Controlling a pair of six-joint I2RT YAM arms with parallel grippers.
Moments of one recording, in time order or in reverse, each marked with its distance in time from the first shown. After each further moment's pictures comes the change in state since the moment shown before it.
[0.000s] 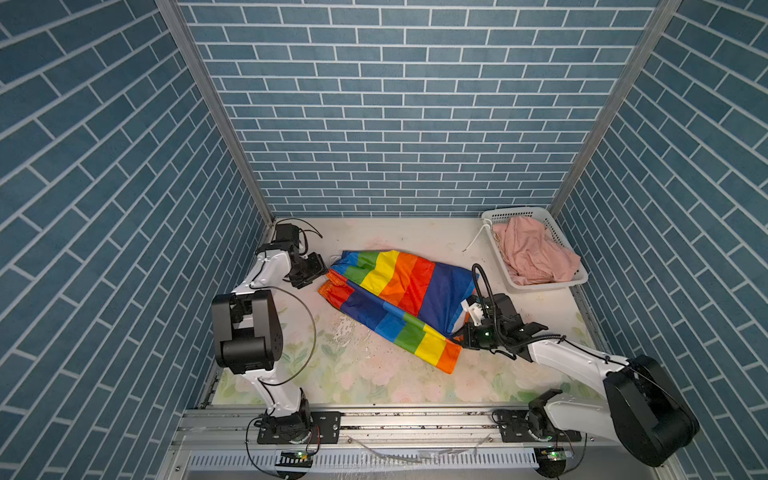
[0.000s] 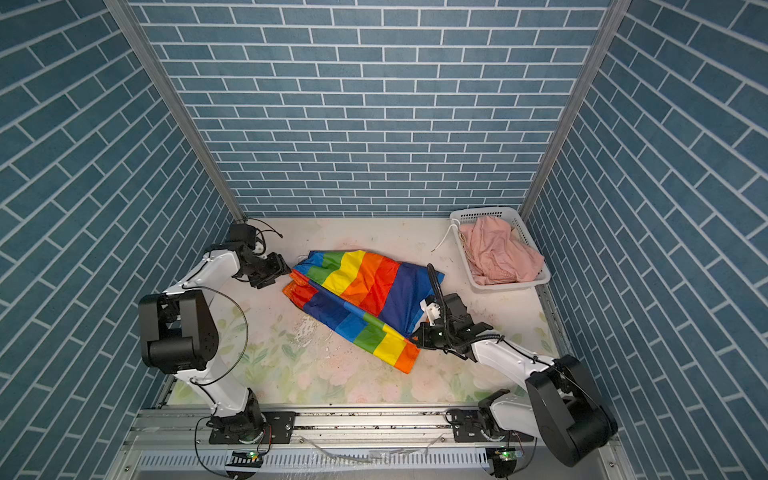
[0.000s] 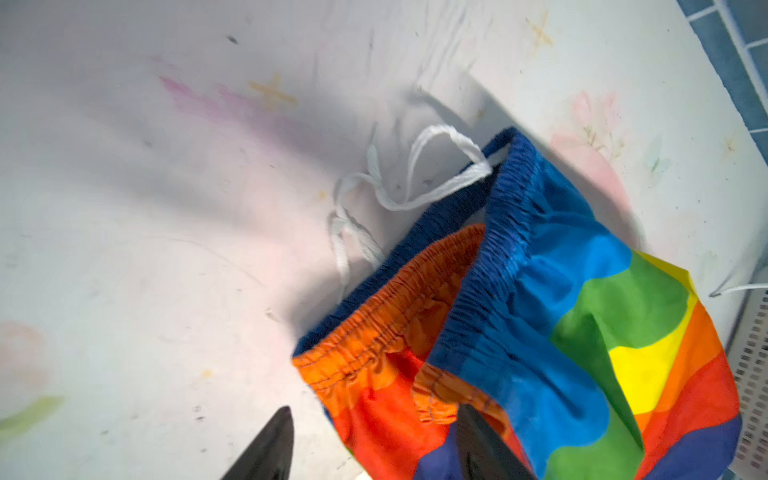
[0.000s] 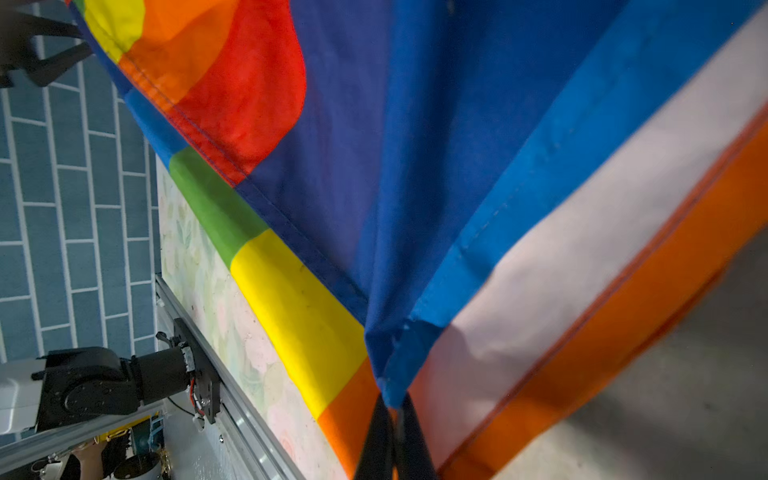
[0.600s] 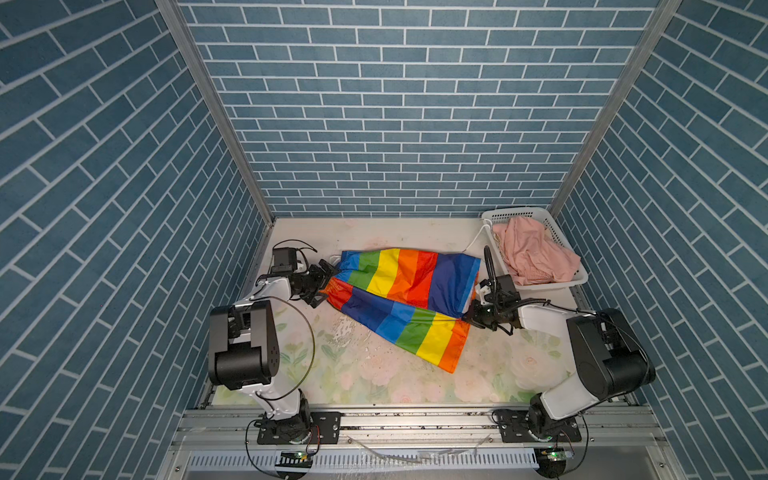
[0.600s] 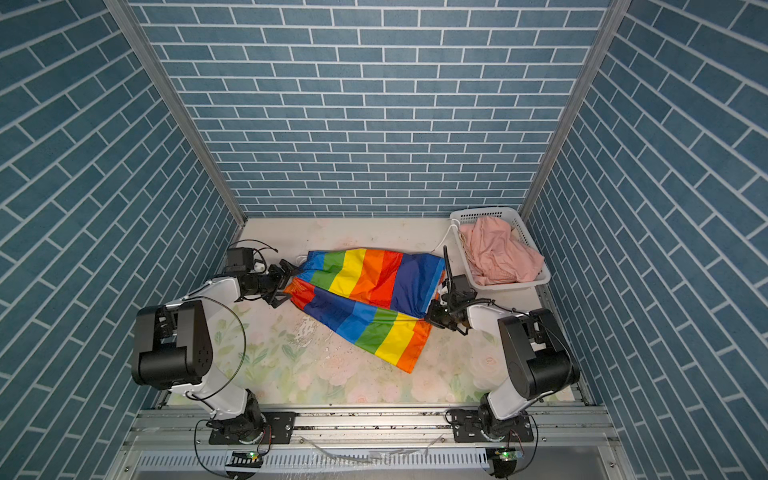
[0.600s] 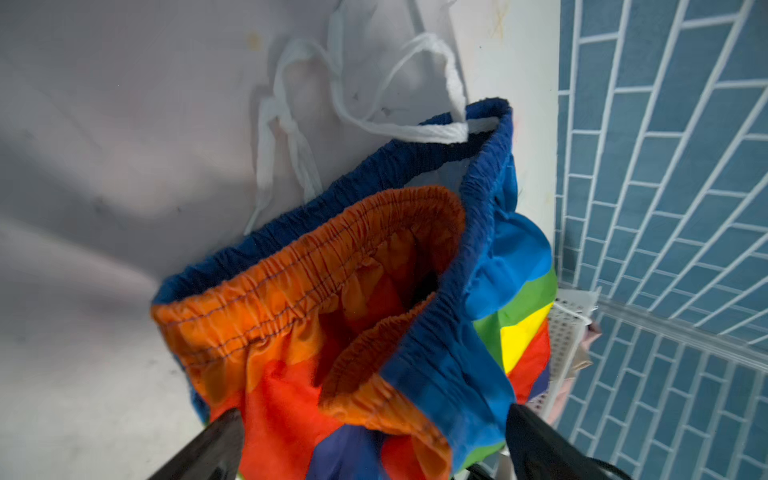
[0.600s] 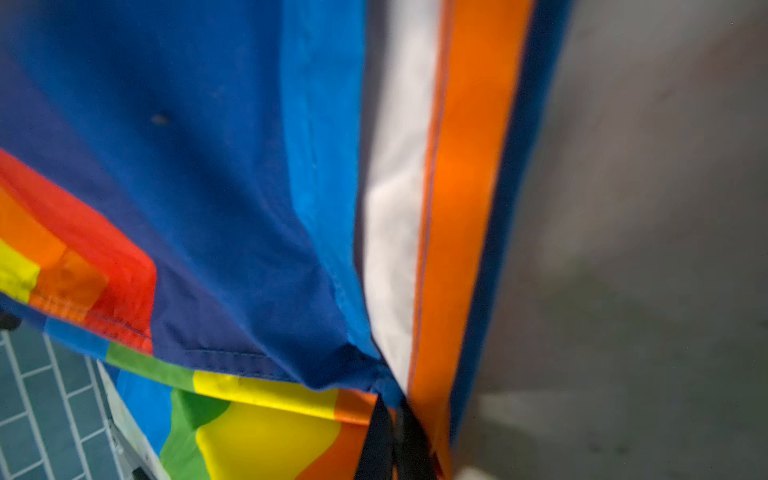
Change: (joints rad) left arm 0.004 -0.082 -0.416 0.518 0.383 -0.517; right arm -0.221 0.313 0.259 -0.088 0.116 -0.054
